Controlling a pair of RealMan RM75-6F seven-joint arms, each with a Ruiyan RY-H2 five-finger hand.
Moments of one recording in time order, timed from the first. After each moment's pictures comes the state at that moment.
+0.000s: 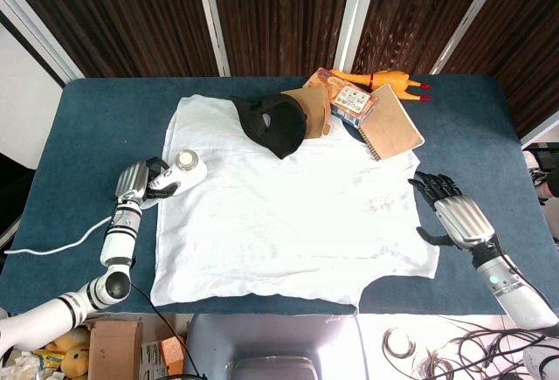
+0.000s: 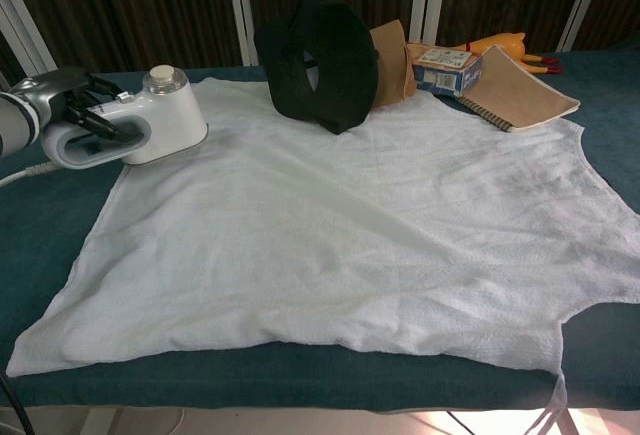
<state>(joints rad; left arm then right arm) -0.73 -1.58 -0.41 -1.18 0.75 0.83 0.04 0.45 -1.06 0.04 -1.54 -1.49 1.06 0.18</state>
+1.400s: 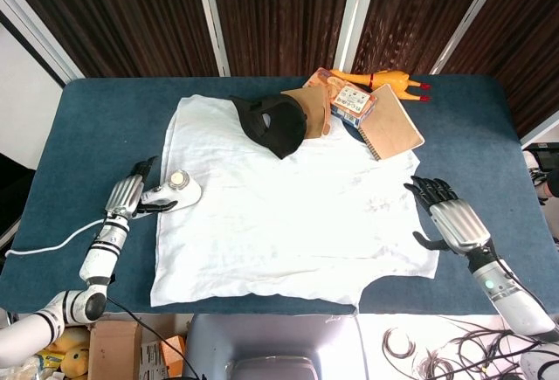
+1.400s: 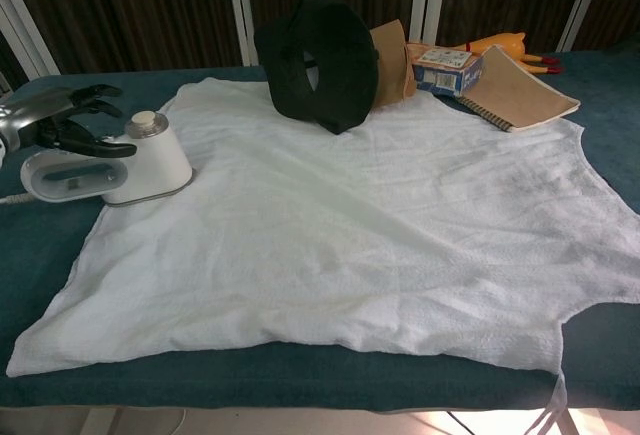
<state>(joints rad) -0.64 -1.55 -0.28 -1.11 1.13 0.84 -0.25 0.44 -1.04 0.05 -1.61 -1.47 1.07 0.11</state>
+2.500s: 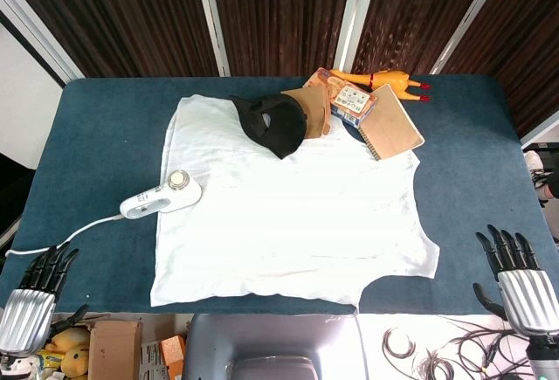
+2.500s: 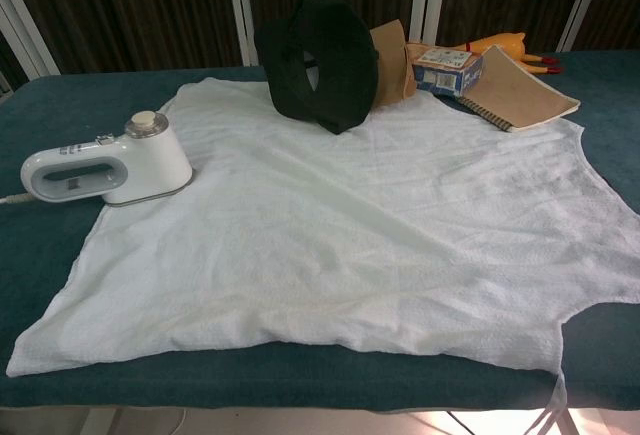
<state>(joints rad) -0.02 -1.27 0.08 -1.38 1.73 1.71 -0.01 0.03 -1.07 -0.08 -1.65 -1.58 1.56 -0.16</state>
